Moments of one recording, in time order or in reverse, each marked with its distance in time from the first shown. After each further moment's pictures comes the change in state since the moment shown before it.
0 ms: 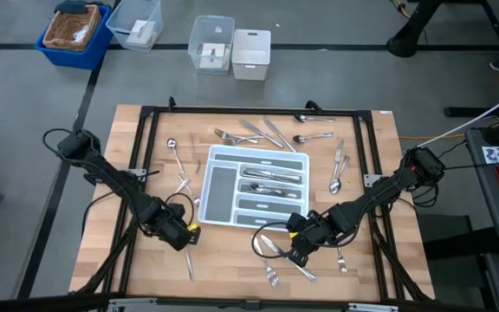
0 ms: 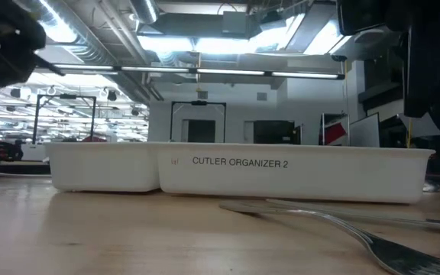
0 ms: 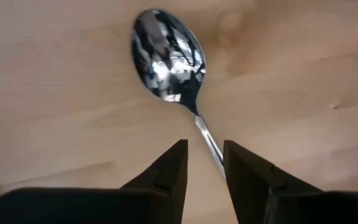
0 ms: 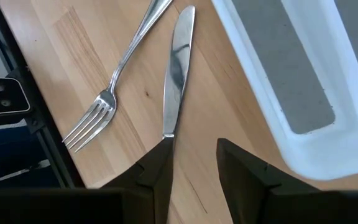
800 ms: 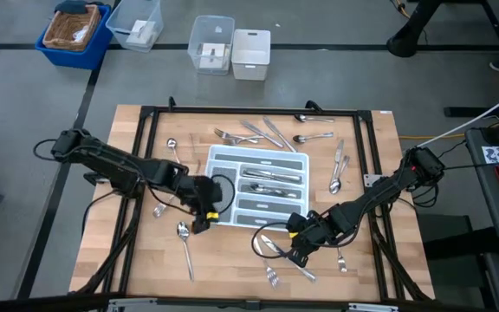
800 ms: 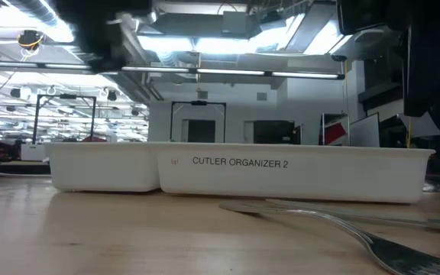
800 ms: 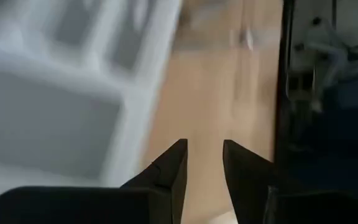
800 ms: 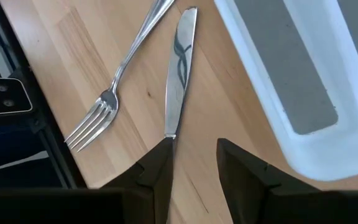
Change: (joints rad) left arm 0.395 -0.088 0.150 0.125 0.174 1.468; right arm 0.000 0.000 0.000 0.006 -0.001 0.001
